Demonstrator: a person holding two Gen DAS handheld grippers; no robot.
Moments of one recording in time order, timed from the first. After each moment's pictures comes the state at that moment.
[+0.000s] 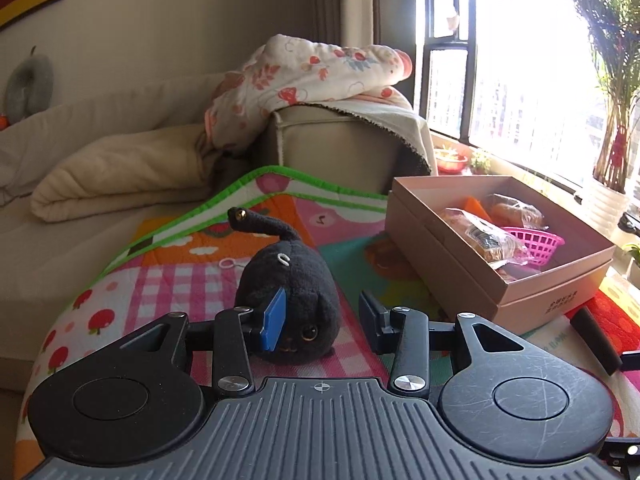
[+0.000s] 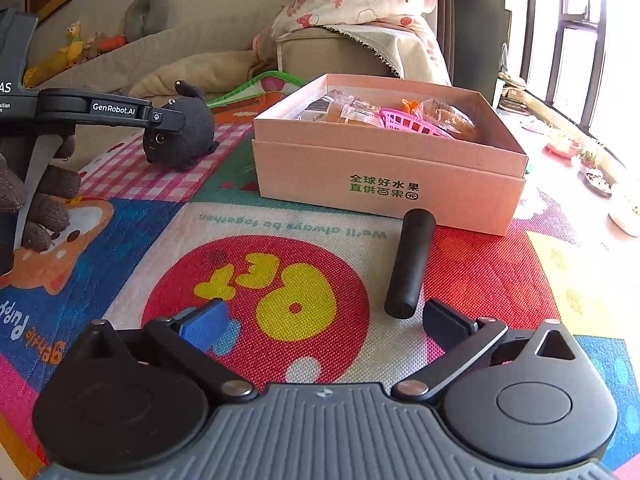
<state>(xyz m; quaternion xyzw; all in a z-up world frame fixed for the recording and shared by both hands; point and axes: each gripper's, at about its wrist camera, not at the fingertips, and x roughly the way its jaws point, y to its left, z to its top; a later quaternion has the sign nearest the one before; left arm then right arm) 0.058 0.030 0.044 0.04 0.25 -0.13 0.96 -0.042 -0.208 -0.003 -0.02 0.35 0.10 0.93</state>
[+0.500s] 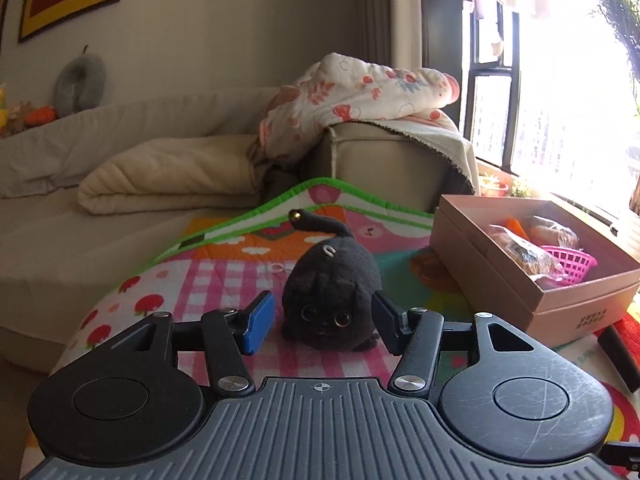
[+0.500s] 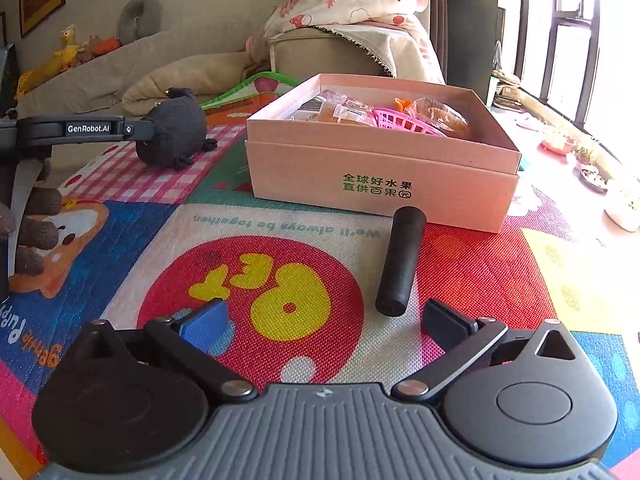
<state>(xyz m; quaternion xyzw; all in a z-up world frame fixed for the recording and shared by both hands) 0.046 0.050 0.046 0.00 0.23 -0.06 0.97 -0.043 -0.209 -0.003 -0.02 0.35 0.09 0.93</state>
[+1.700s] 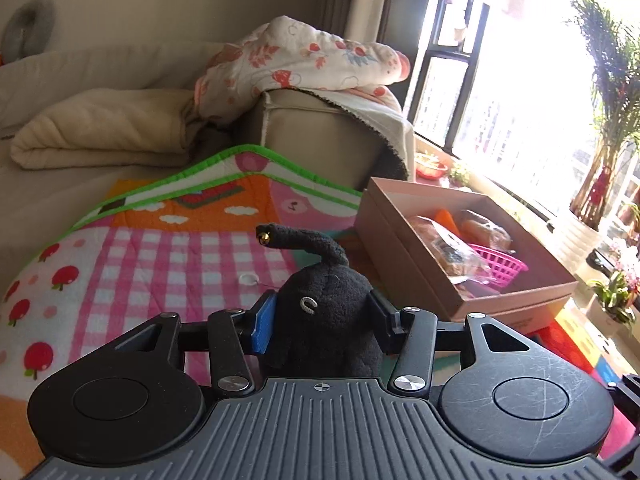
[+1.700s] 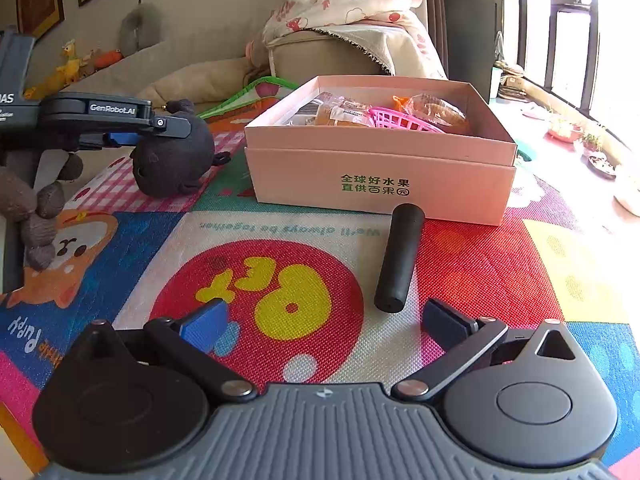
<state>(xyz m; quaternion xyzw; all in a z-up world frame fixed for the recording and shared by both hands) 0.047 0.031 0.054 -0.05 0.29 -0.18 0.94 -0.047 -0.218 0.000 0.01 0.35 0.09 0.93</state>
